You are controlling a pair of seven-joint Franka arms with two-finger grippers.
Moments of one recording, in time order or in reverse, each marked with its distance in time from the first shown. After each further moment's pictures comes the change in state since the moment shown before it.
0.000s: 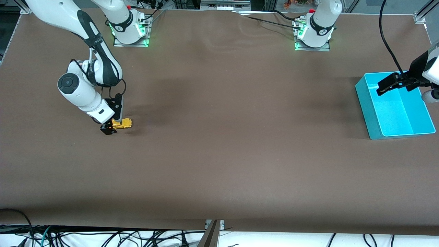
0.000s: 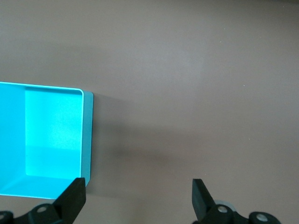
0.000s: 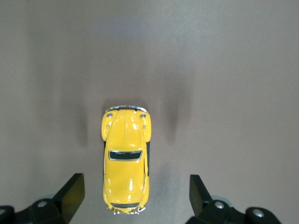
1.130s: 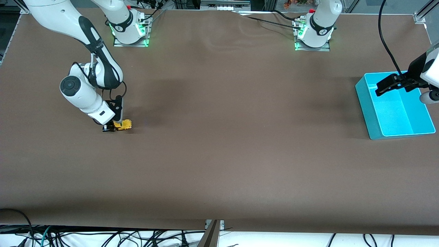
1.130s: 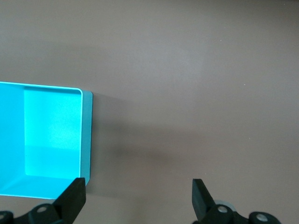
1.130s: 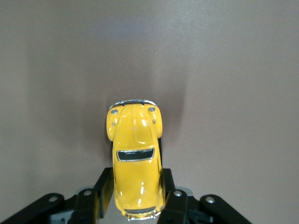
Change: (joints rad) left arm 0.000 0.007 -0.002 0.000 0.000 0.000 0.000; right arm -0.006 0.030 0.001 0.000 0.000 0.031 -0.008
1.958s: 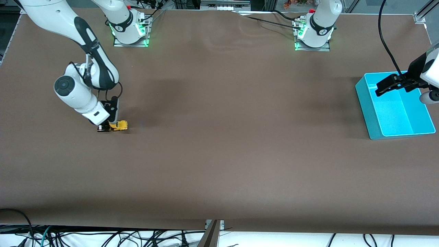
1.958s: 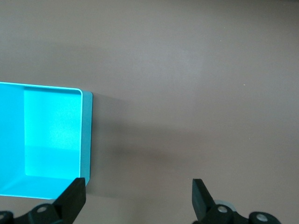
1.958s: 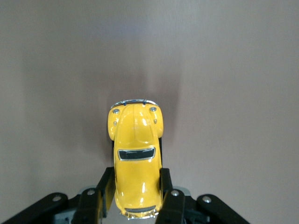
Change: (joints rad) left arm 0.000 0.001 0.000 0.002 0.000 0.000 0.000; right arm -0.064 0.002 -0.002 0.001 0.001 0.010 -0.009
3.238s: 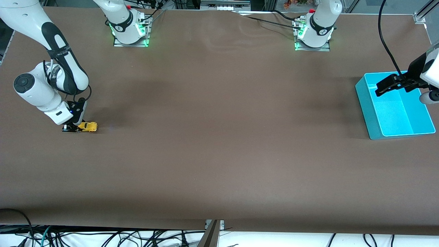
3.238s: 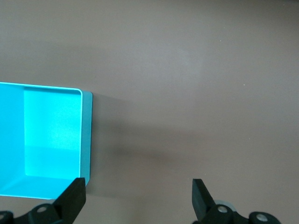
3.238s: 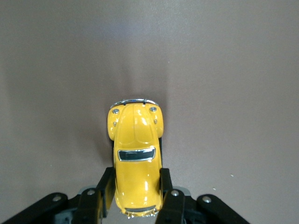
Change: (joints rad) left arm 0.000 0.001 0.000 0.001 0.000 0.000 0.000; right arm -0.236 0.034 -0.001 0.040 0.000 0.040 -0.162
